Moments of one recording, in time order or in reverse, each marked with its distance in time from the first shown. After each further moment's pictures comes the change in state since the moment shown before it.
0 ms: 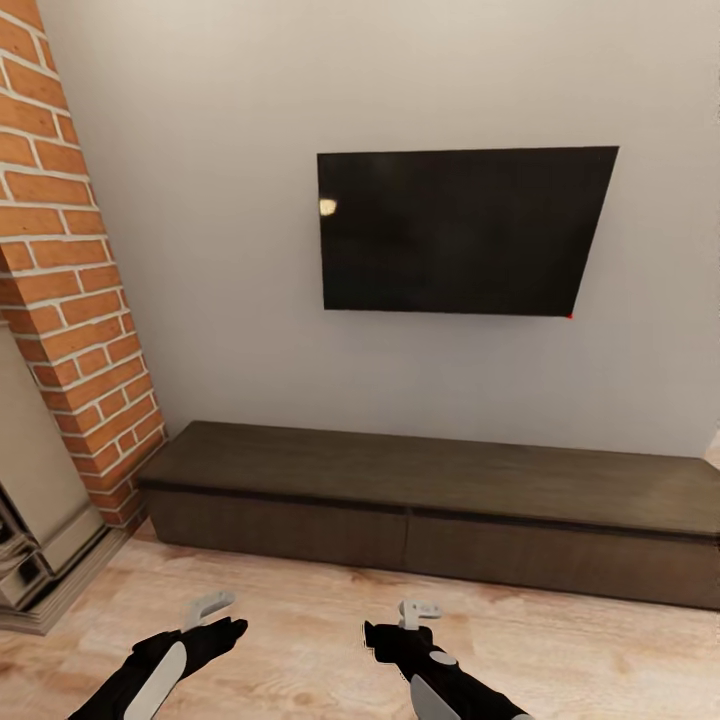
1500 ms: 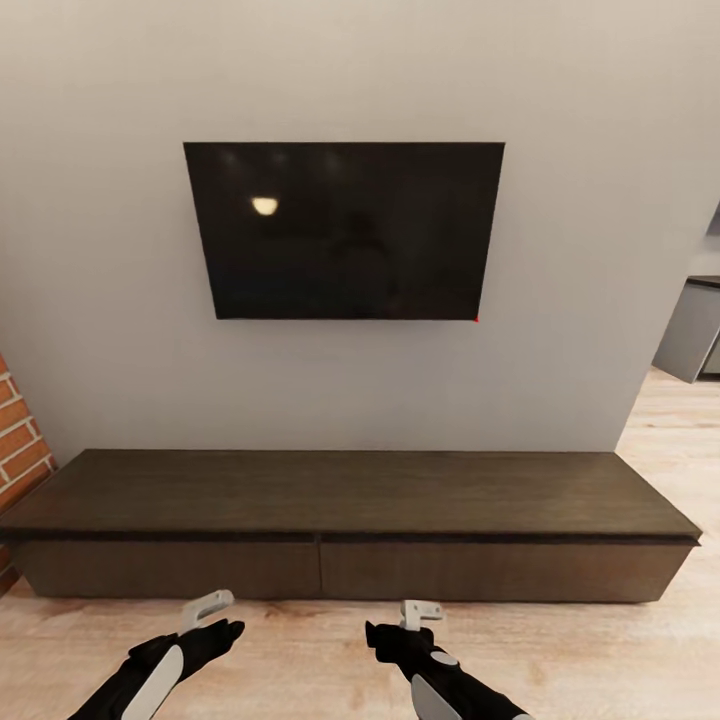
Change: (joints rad) left arm 0.000 0.005 0.002 0.021 0.001 -0.027 -0.010; right arm 0.000 0.000 -0.005 0.006 -0.017 -0.001 0.001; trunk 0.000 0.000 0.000
